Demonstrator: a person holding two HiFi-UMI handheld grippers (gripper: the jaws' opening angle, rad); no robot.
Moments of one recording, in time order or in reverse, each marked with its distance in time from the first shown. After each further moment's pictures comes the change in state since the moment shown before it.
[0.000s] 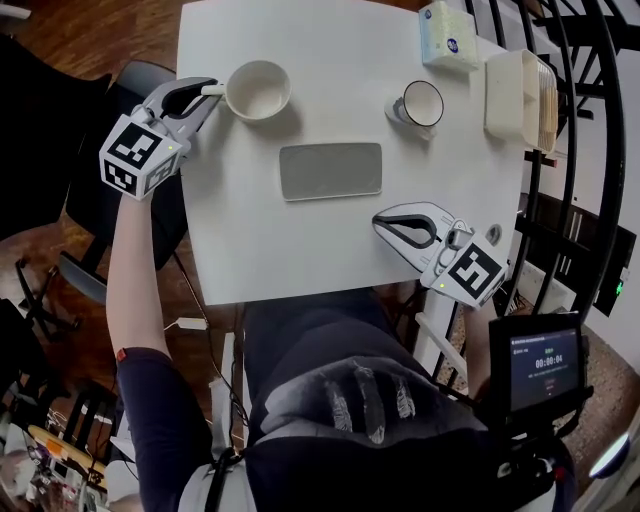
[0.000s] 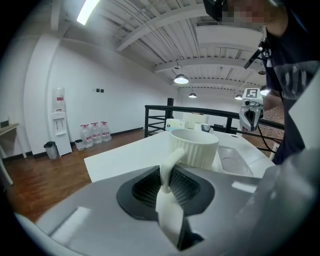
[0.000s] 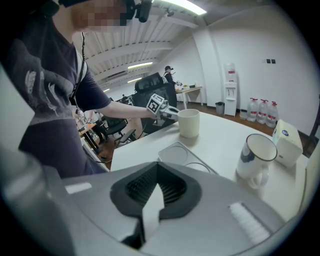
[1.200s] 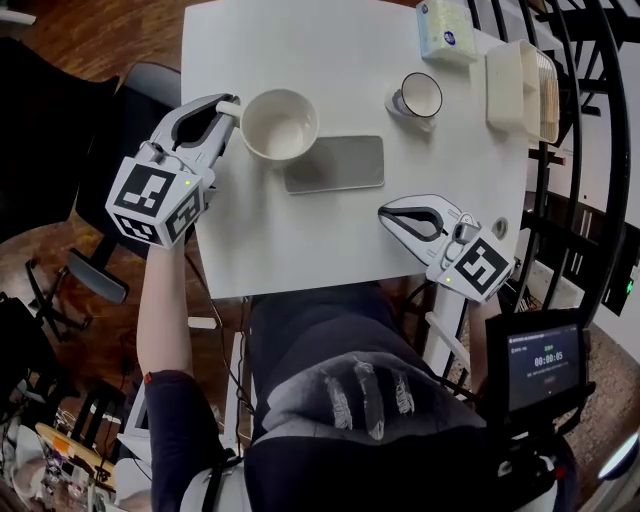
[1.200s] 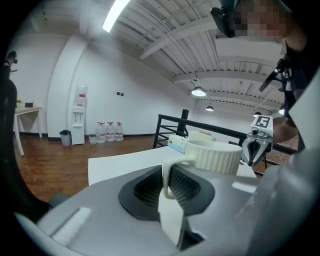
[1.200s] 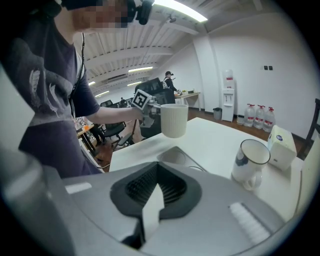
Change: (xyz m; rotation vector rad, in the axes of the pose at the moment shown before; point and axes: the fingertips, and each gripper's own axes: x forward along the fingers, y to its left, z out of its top) left arm -0.024 -0.049 0.059 -0.204 -0.098 0.144; right arm -0.009 -0.006 0.005 -0.009 -0.047 -0.036
